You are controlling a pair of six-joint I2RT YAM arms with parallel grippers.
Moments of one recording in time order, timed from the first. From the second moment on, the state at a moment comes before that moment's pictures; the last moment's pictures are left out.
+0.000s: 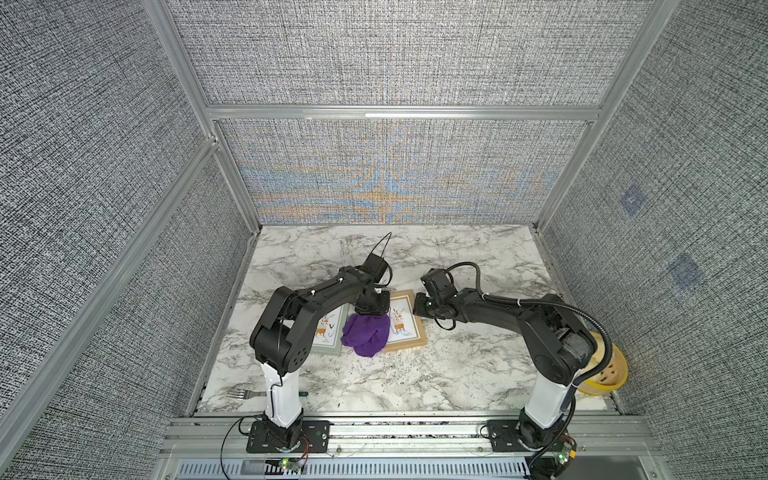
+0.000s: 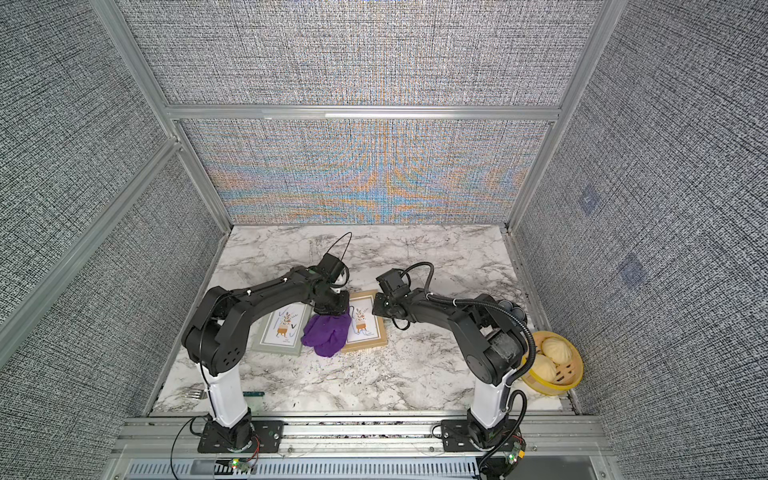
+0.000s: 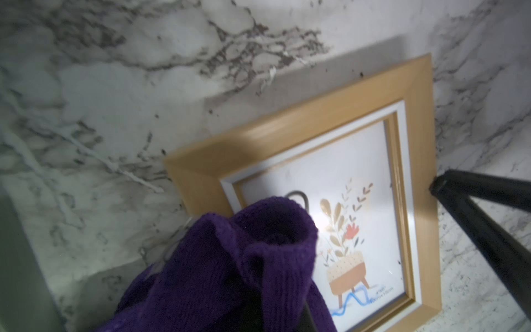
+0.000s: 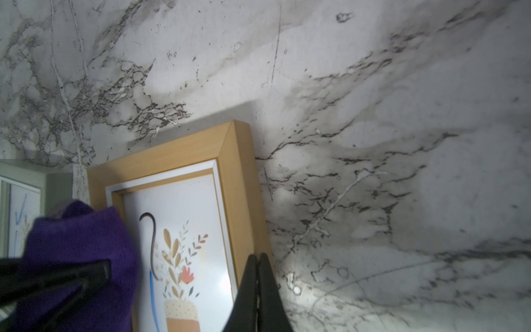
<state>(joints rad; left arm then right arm) -0.60 1.89 1.25 -0.65 0.20 -0.46 0.62 1.85 1.04 -0.21 -0.01 0.72</state>
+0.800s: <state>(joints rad) -0.70 1.82 1.22 -0.84 0.15 -0.50 0.61 1.85 1.01 -0.16 -0.03 0.75</state>
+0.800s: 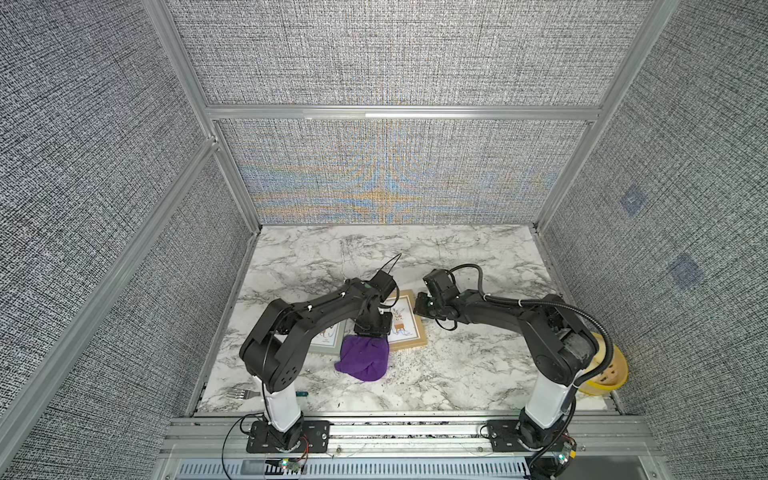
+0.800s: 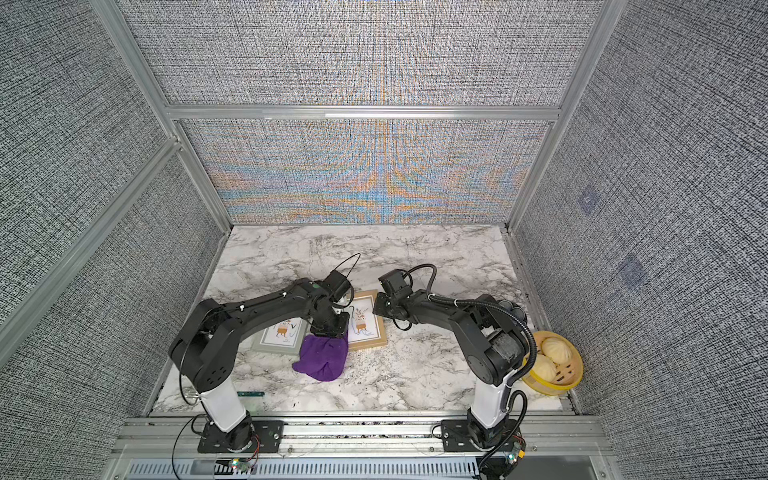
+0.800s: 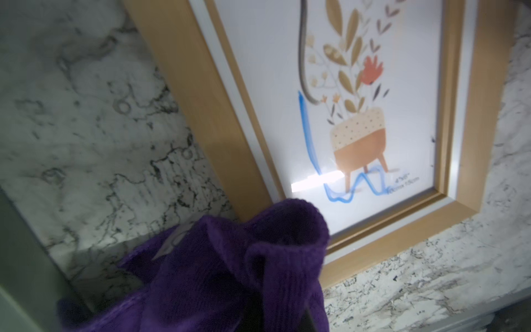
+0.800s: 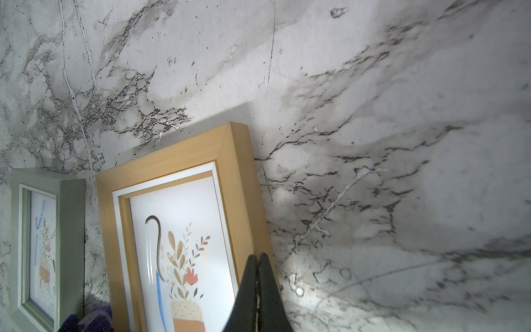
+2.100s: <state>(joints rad) -0.56 1.79 1.72 -0.57 0.31 -0.61 0.47 1.31 0.92 -0.05 -0.48 0.53</state>
